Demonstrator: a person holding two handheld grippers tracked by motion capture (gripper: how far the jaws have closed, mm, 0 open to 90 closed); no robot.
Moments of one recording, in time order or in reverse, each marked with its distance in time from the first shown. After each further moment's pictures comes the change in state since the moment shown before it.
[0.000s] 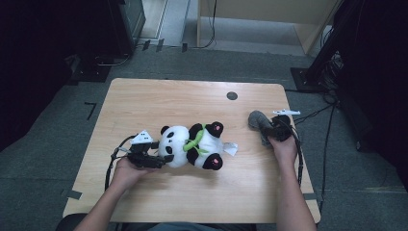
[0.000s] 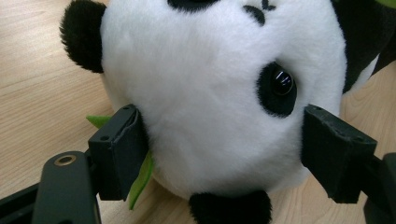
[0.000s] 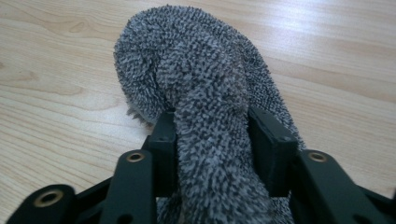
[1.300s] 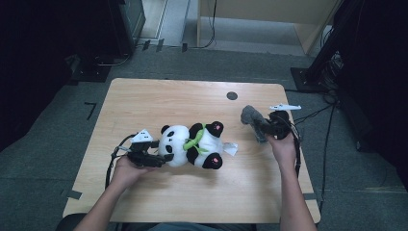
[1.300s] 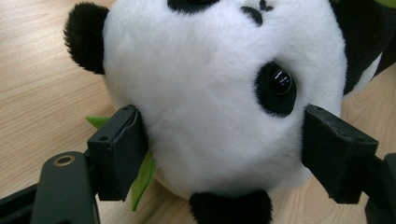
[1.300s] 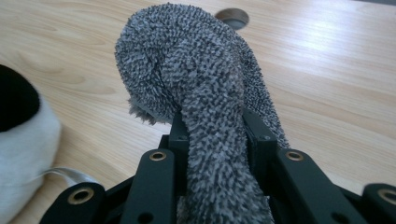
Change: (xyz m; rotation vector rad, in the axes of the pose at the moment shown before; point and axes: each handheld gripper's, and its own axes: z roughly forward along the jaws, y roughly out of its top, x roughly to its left) left arm 0.002 0.003 0.000 0.004 0.001 0.002; right arm 0.045 0.029 -0.049 -0.037 0.097 -0.055
